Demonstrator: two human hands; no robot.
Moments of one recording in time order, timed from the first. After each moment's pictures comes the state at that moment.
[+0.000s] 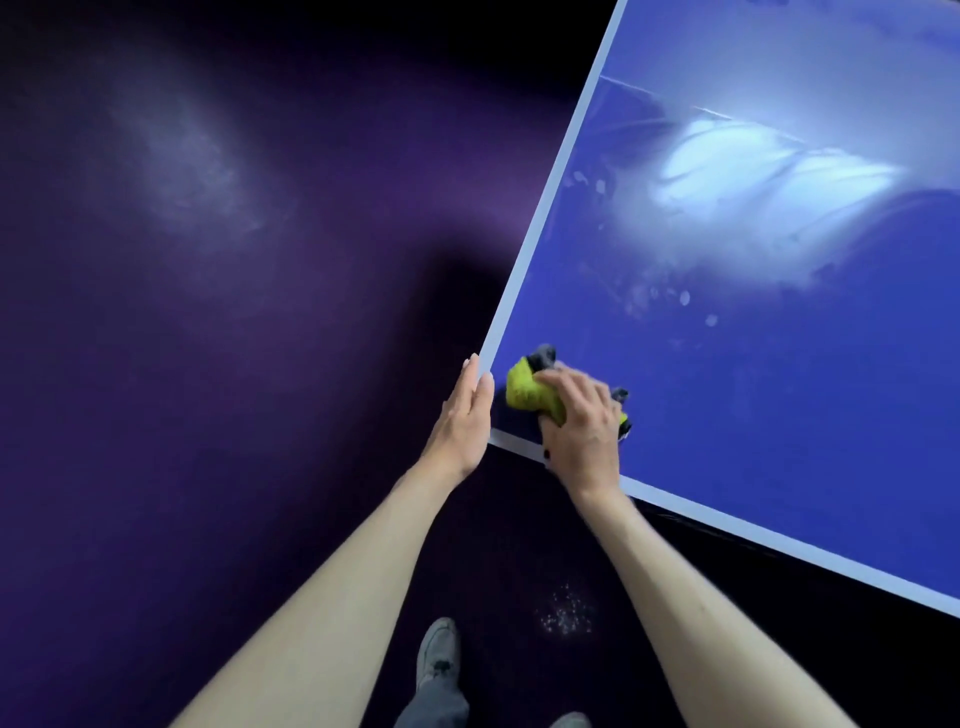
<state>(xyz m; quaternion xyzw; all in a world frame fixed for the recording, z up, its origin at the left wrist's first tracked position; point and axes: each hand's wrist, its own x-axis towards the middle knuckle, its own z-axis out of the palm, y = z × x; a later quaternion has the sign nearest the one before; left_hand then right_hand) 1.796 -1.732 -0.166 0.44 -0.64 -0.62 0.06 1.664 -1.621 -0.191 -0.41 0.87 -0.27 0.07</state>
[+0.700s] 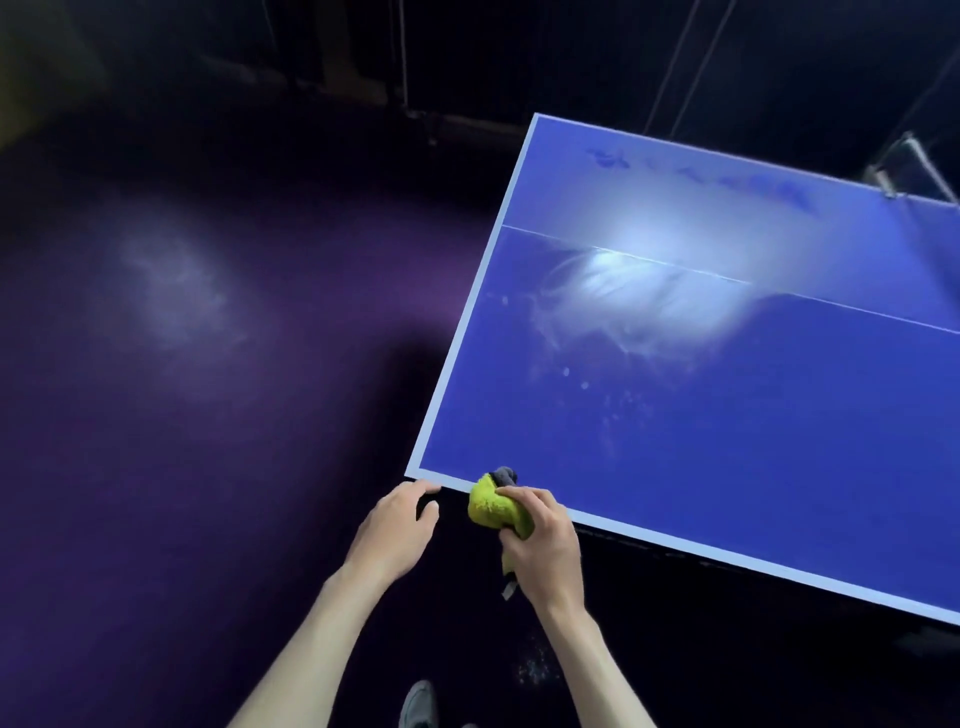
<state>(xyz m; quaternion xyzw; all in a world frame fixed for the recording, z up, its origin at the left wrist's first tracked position) 1.877 -1.645 -0.002 0.43 -0.80 -0.41 -0.03 1.742 -1.488 -0.029 -0.30 0.86 -0.38 0.17</state>
